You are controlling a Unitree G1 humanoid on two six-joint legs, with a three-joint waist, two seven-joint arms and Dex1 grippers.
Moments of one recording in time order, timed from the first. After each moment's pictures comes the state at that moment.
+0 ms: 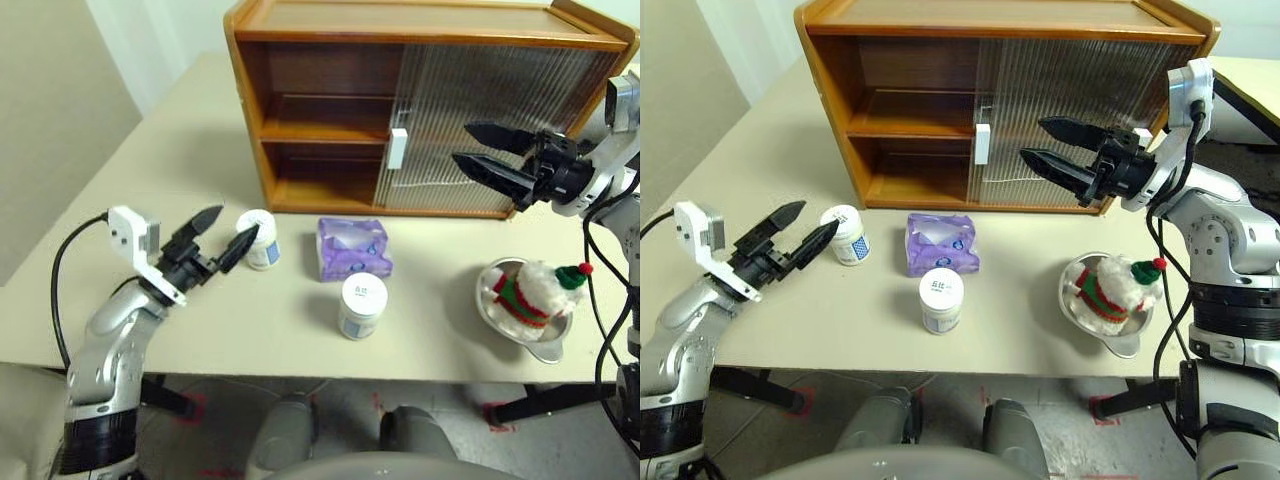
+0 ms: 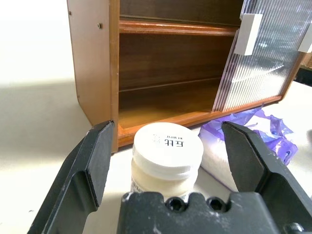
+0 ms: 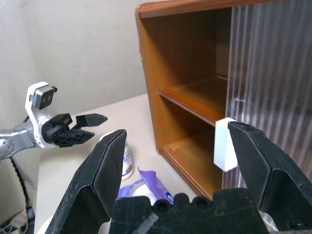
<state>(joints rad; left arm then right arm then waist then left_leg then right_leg) 0.00 0.43 0.29 -0.22 -0.52 0.25 -0.74 -0.53 -0.67 -0.24 0.01 0.72 0.51 1.06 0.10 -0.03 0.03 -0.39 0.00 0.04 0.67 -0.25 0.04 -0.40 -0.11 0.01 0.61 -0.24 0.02</state>
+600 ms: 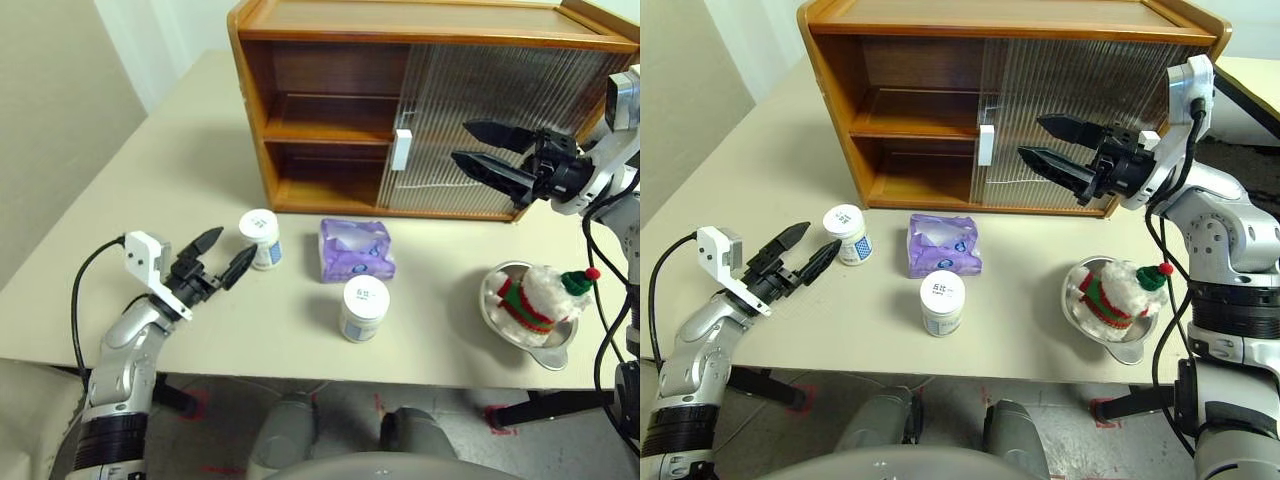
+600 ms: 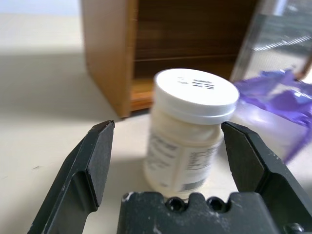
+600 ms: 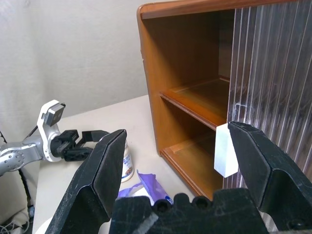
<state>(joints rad) 0.00 0.41 0.22 0.03 -0.44 0.04 -0.80 -0.53 -0.68 -0.24 0.00 0.72 0.52 1.06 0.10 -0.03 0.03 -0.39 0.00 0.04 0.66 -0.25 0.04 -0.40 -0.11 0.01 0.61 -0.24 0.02</state>
